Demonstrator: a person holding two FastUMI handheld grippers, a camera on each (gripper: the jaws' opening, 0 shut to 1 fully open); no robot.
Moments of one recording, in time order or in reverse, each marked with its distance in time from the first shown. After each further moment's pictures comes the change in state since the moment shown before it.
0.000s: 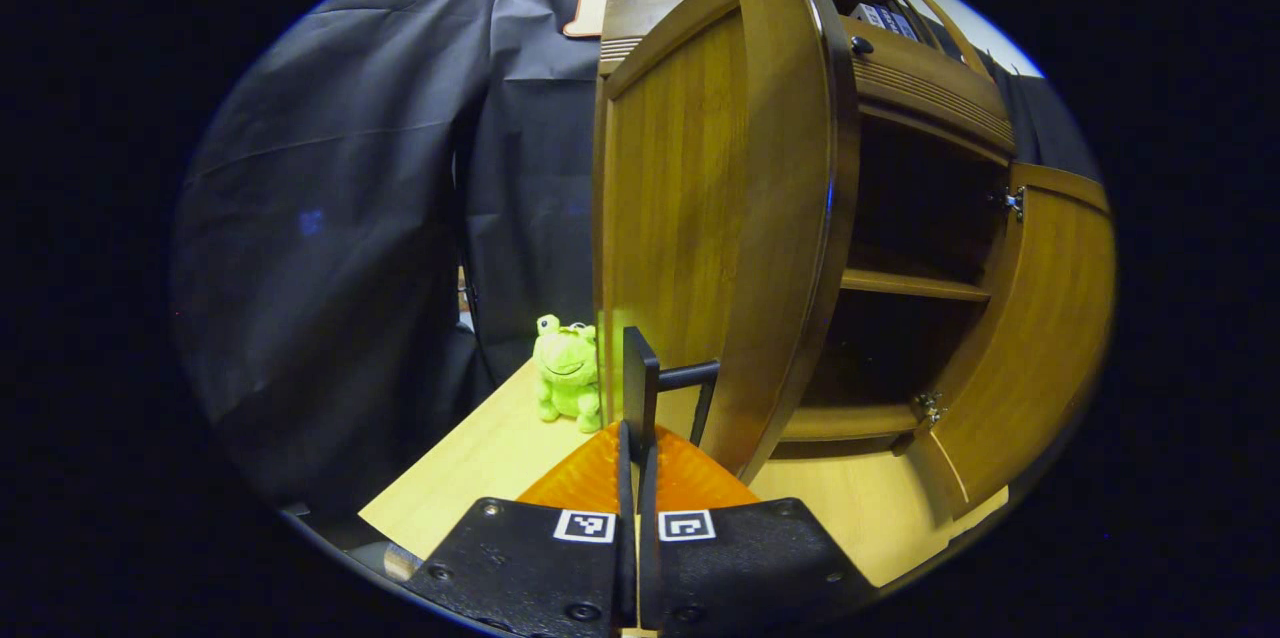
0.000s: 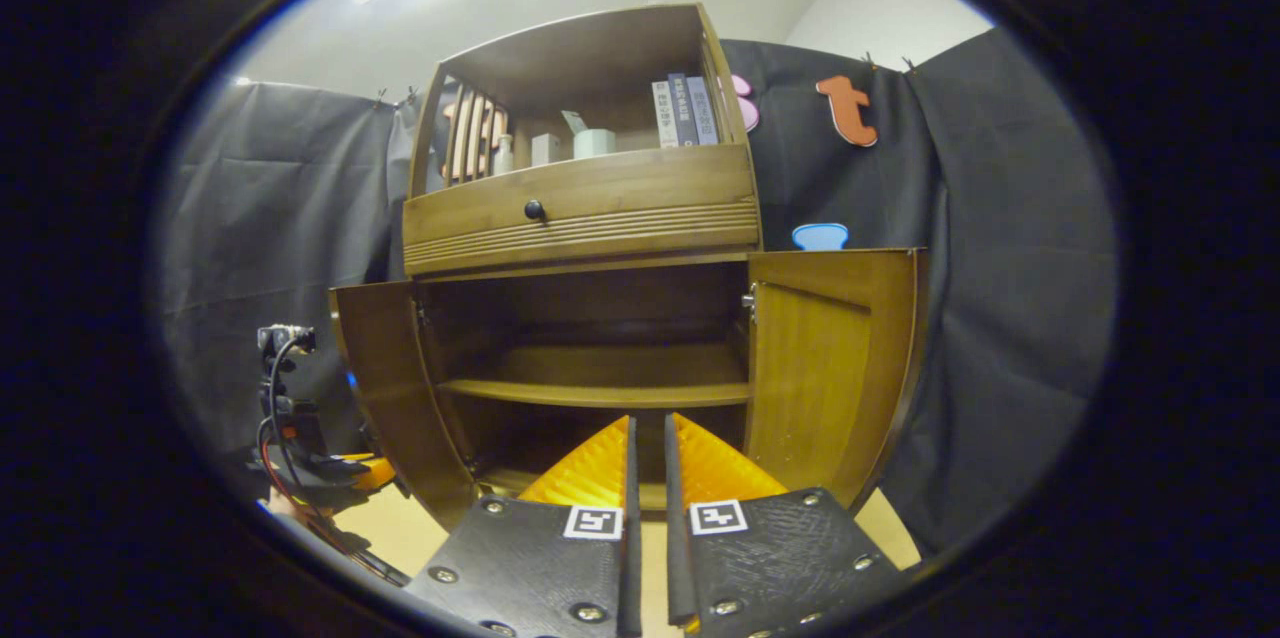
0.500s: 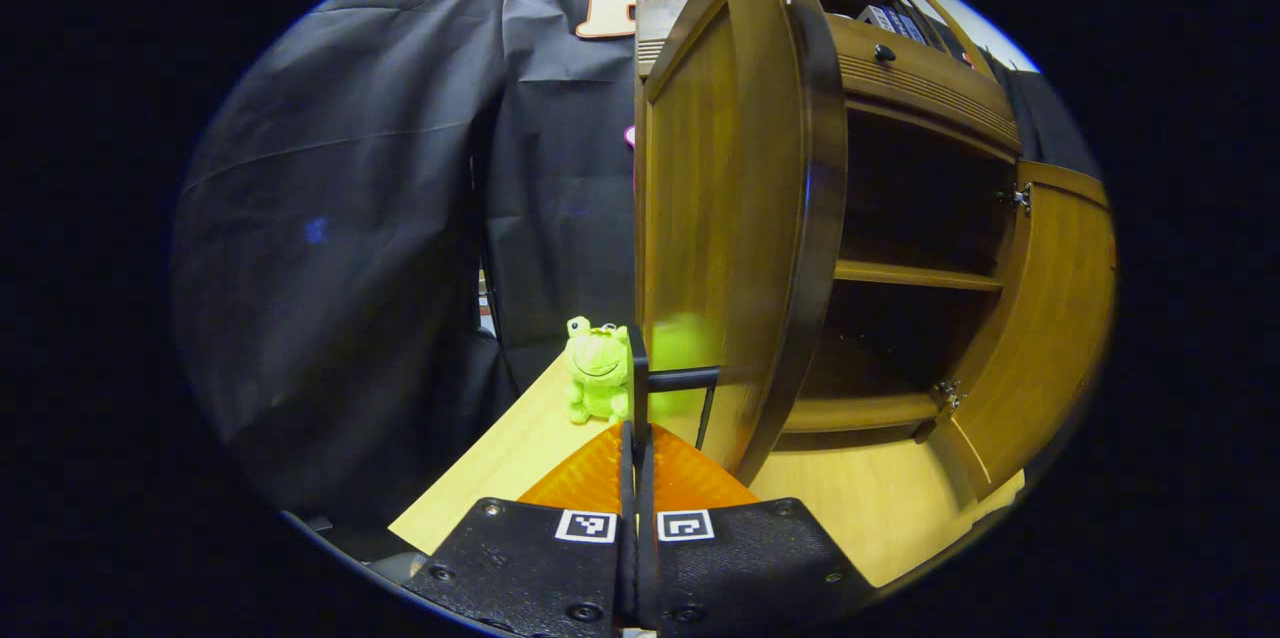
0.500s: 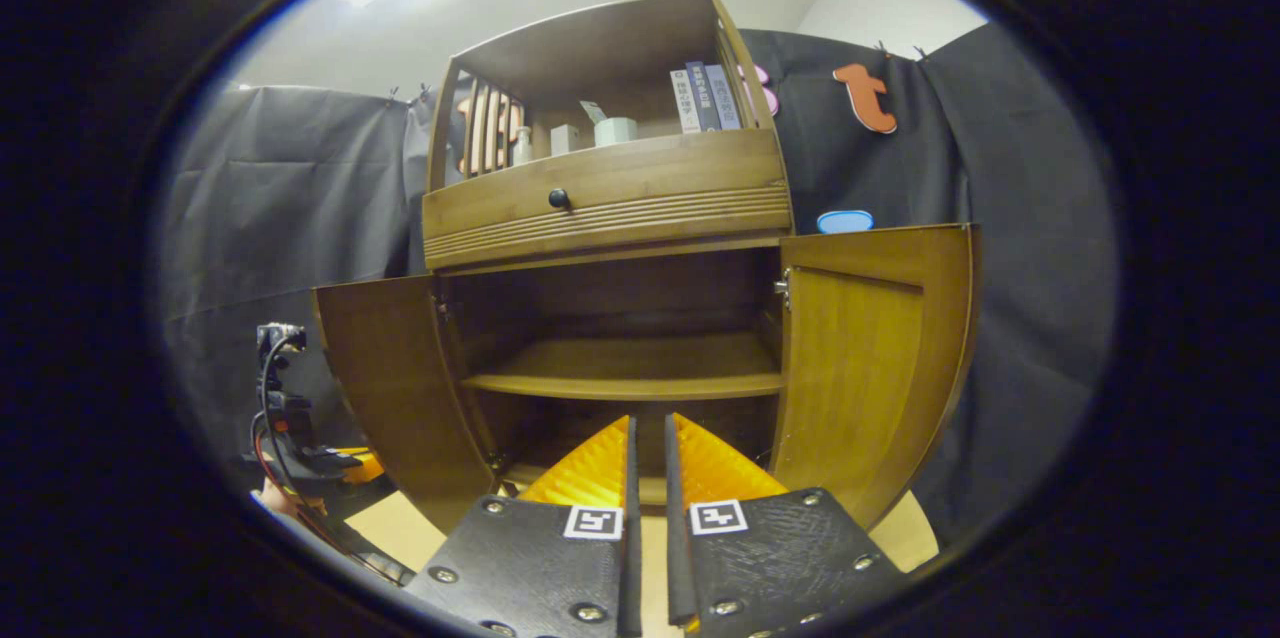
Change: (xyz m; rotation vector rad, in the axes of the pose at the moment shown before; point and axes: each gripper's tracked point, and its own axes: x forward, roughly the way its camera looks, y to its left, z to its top) left arm 0.002 0.003 0.002 0.012 0.007 0.008; right arm 0.010 0.025 -0.011 0.017 0.028 0.055
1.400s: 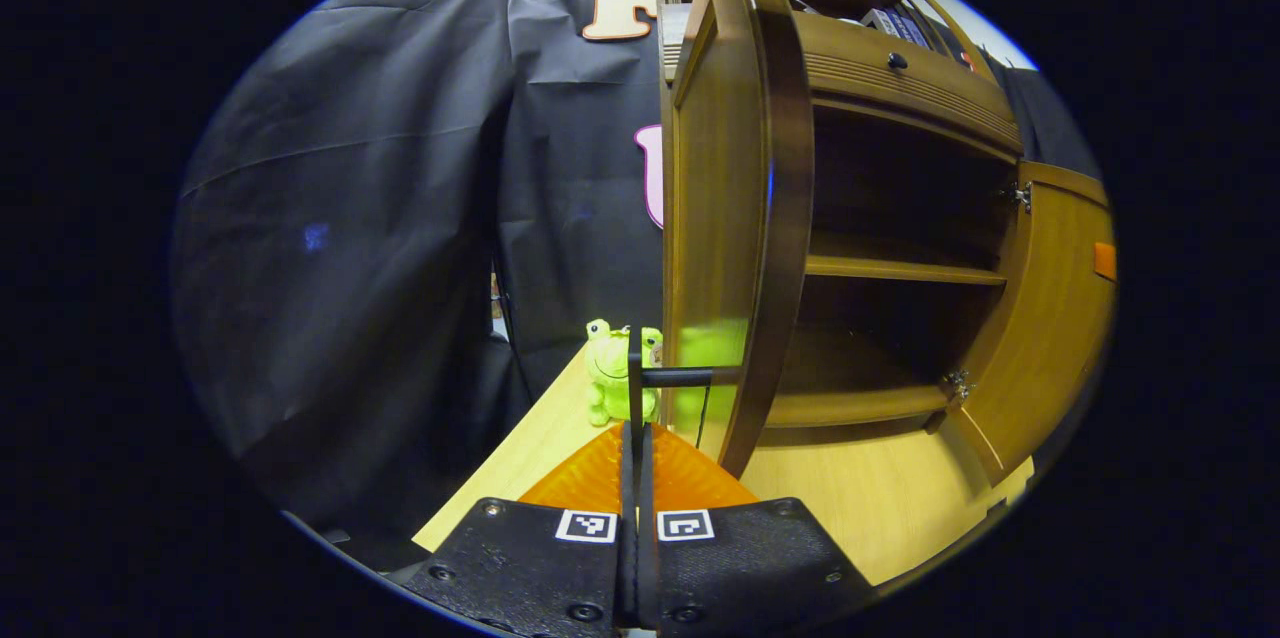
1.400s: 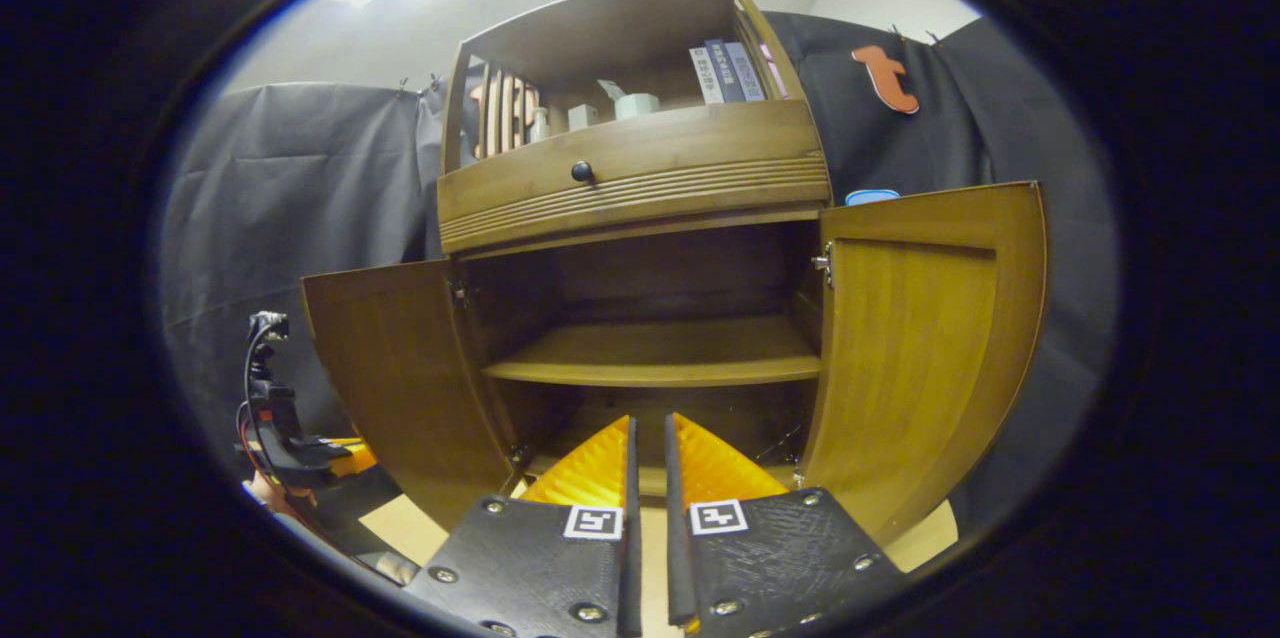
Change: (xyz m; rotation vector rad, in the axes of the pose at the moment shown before) left arm -0.004 0.008 -0.004 0.001 -0.005 0.000; right arm 0.187 0.097 0.043 0.015 0.051 0.055
